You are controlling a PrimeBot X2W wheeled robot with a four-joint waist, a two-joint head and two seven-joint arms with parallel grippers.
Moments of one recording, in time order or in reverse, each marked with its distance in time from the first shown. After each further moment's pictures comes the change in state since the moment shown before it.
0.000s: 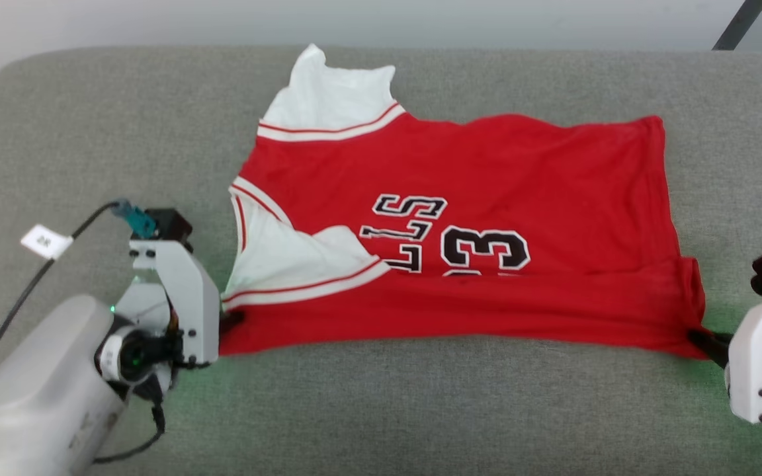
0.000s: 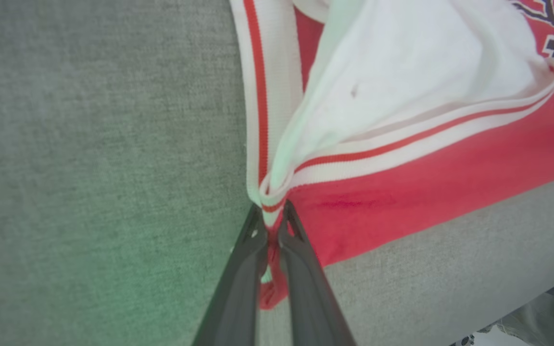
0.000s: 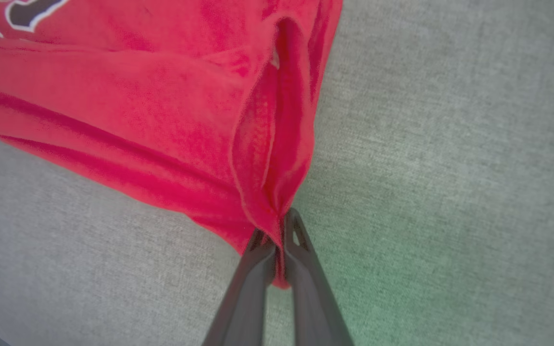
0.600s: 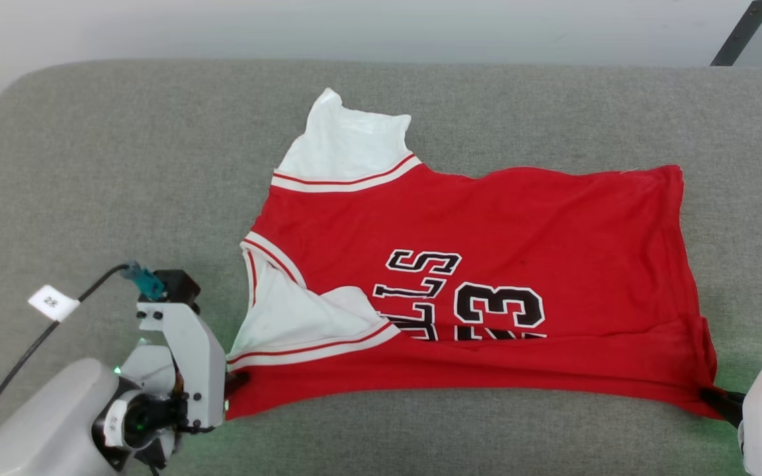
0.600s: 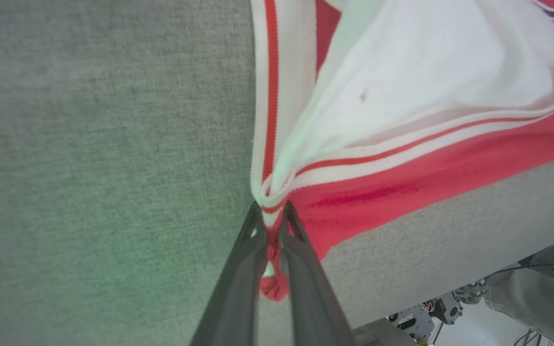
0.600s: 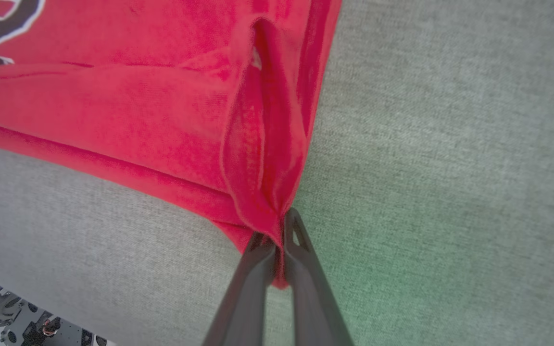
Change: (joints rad) left arm 0.197 0.092 0.001 -0.256 -0.035 0.129 0.018; right arm 0.218 0.039 -0.140 -0.136 -0.019 0.000 0.080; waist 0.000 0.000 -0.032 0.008
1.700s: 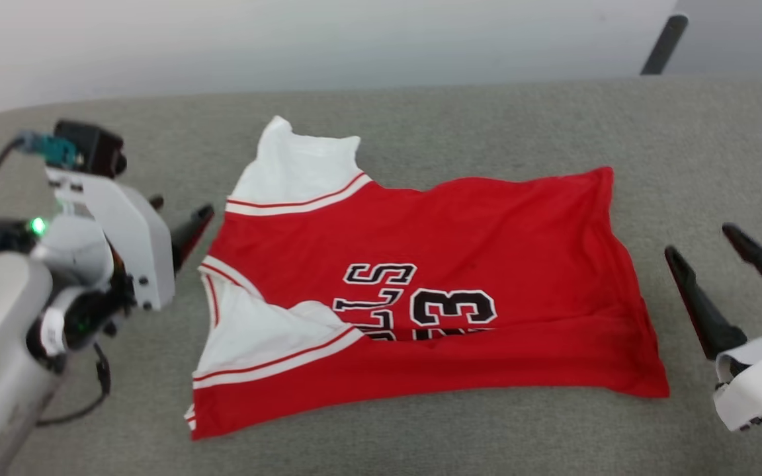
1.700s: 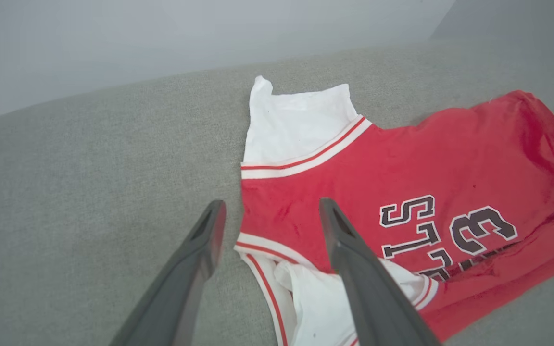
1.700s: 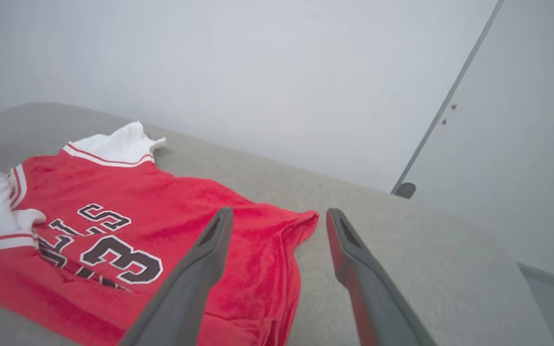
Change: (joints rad) left arm -0.185 0.085 0.091 -0.114 0.160 -0.004 -0.189; right arm -0.021 0.050 0.029 -0.278 -0.260 0.000 -0.579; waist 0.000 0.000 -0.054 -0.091
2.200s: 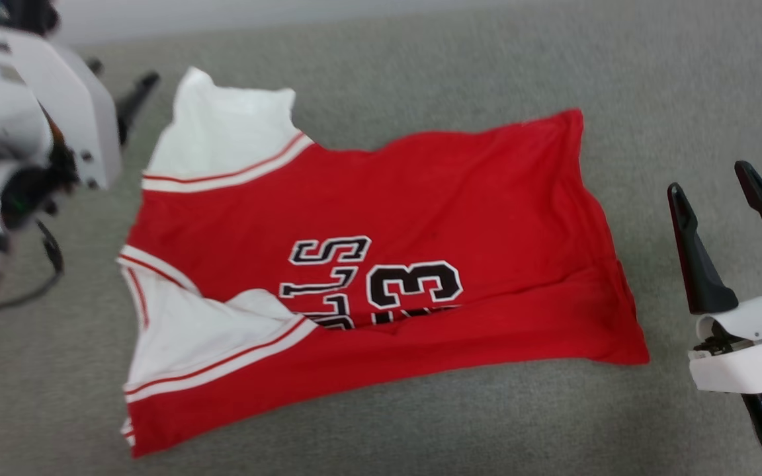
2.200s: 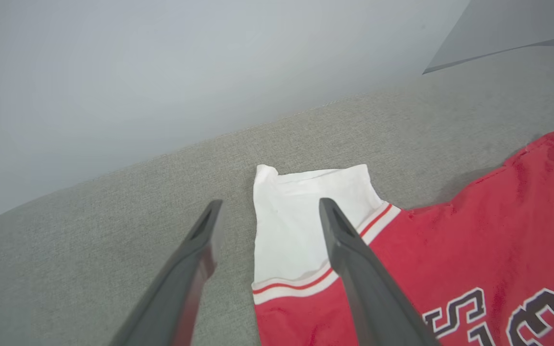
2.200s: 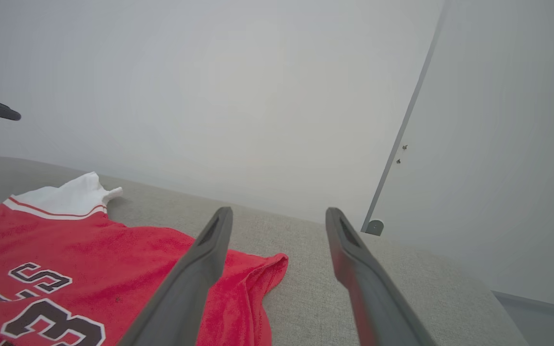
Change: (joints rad) left arm -0.302 -0.032 -0.004 0.208 0.093 -0.112 -0.002; right arm -0.089 0.141 -0.015 0.037 -0.151 0.000 -0.332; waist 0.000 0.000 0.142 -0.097
